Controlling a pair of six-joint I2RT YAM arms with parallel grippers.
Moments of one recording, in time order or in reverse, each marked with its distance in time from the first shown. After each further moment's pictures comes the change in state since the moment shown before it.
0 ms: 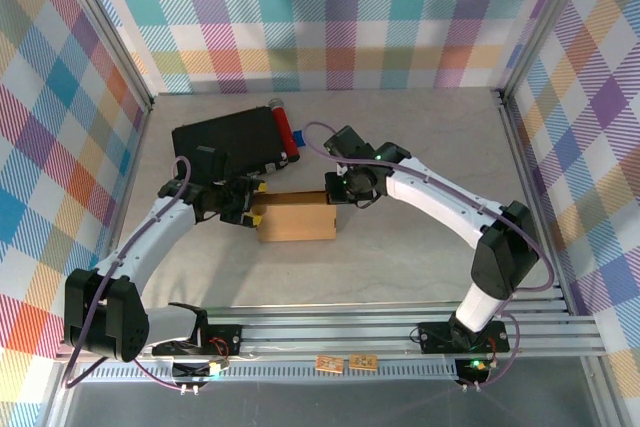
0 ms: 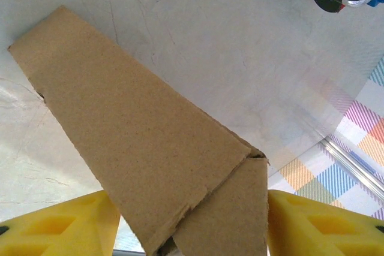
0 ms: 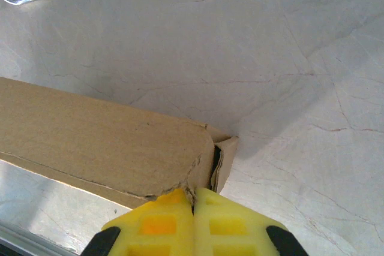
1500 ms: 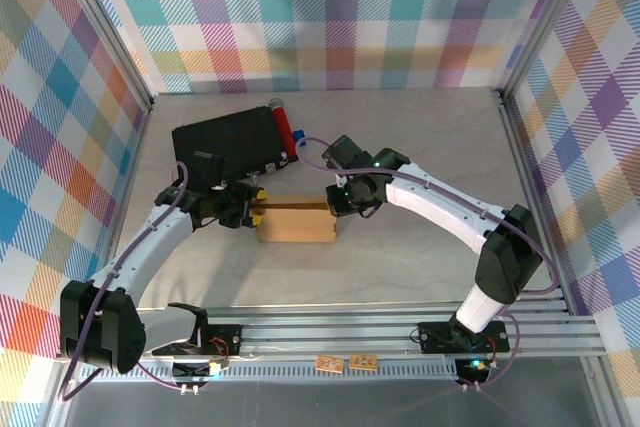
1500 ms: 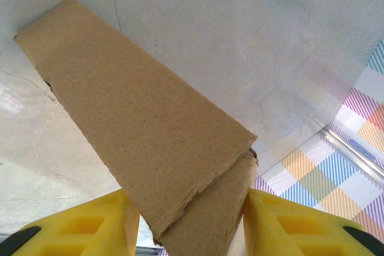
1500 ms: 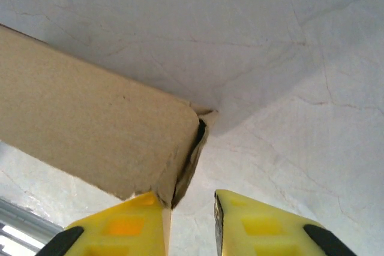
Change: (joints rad) left arm 0.000 -0.060 -0.043 0.006 0.005 0.023; right arm 0.027 -0.023 -0.008 -0.107 0.019 -0.109
